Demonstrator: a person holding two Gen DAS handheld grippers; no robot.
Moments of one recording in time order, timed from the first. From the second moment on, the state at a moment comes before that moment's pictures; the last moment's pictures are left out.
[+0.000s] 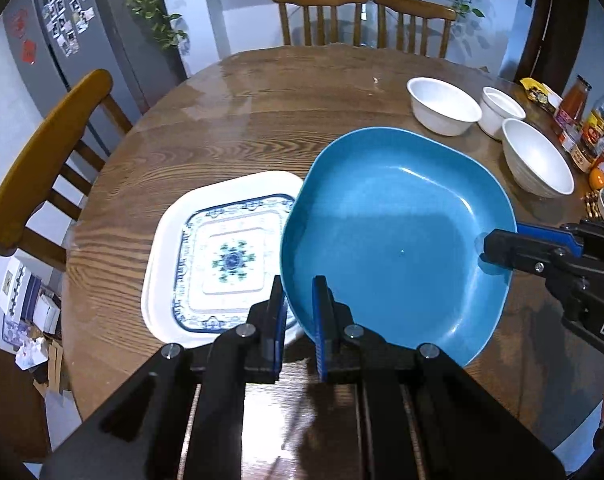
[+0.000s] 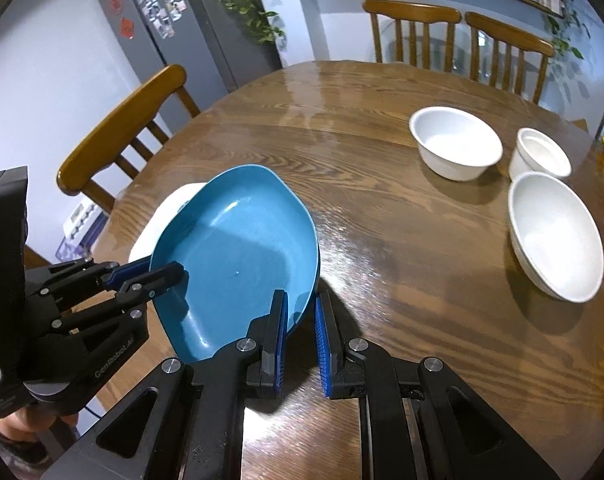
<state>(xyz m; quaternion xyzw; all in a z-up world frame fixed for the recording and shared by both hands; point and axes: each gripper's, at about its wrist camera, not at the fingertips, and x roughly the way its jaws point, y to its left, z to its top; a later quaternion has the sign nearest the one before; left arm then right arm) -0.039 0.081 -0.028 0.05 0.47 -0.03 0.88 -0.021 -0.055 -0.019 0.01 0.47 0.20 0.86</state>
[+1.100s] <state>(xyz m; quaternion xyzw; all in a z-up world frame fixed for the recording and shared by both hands) -0.019 0.153 -0.035 0.03 0.48 0.03 0.87 0.009 0.030 -0.025 -0.04 0.48 0.25 0.84</state>
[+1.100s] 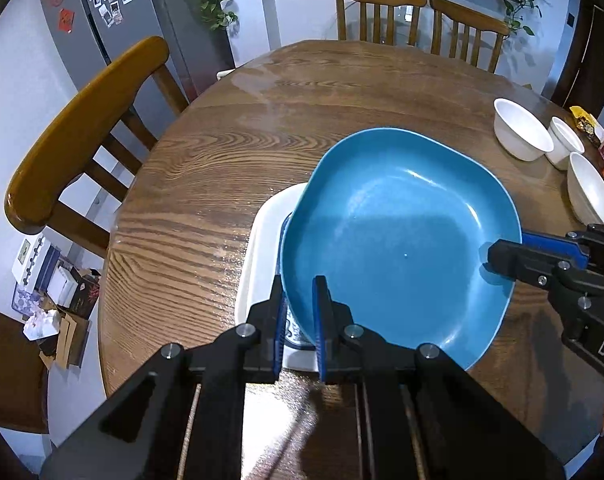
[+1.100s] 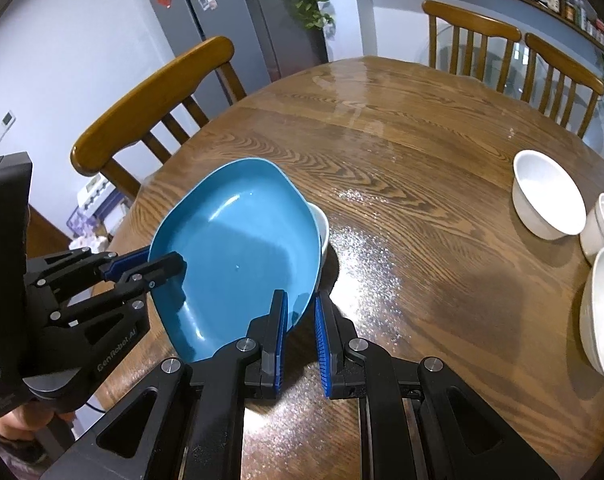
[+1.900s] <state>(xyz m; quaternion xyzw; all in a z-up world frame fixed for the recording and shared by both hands) 0.007 0.169 -0.071 0.02 0.54 0.03 0.84 0.034 0.054 -0.054 -0.06 0.51 0.24 0.82</state>
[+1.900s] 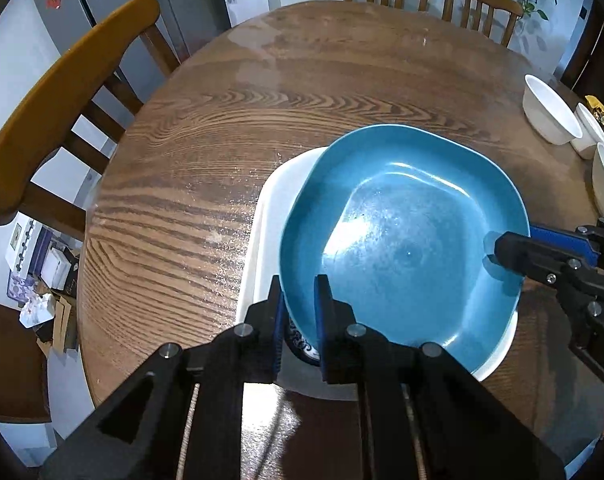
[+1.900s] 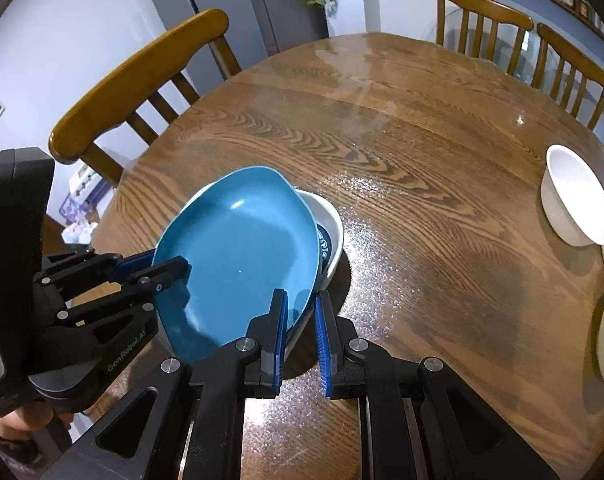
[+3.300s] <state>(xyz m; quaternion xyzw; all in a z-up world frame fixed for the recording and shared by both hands) -0.004 0.155 -0.053 0.05 0.52 0.05 0.85 0.021 0.027 -0.042 -0.02 0.51 0.22 0.83</state>
